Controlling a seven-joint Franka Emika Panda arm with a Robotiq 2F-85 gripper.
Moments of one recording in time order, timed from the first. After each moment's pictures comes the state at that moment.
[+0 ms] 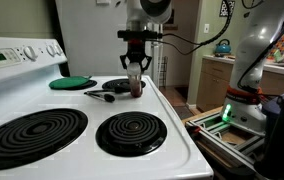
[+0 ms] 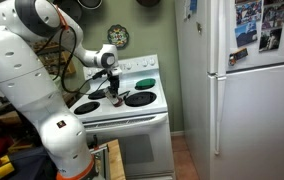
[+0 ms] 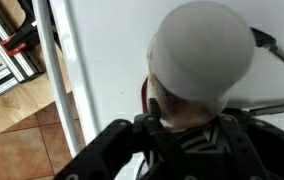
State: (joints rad) arm 0.47 -0.15 0.60 -2.35 0.28 2.26 1.39
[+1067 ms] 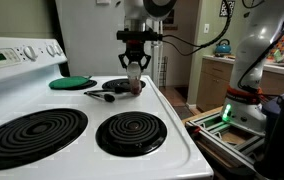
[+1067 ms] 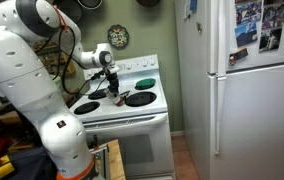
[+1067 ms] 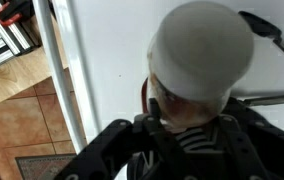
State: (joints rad) arm 0.47 -0.15 0.64 -2.33 0.10 2.26 1.49
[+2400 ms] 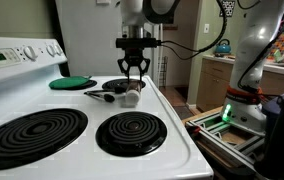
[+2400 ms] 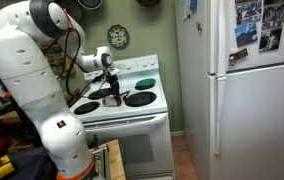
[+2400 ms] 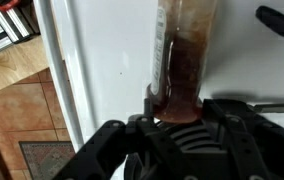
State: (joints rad) arm 0.47 -0.08 0.66 -2.31 -0.02 2.26 1.55
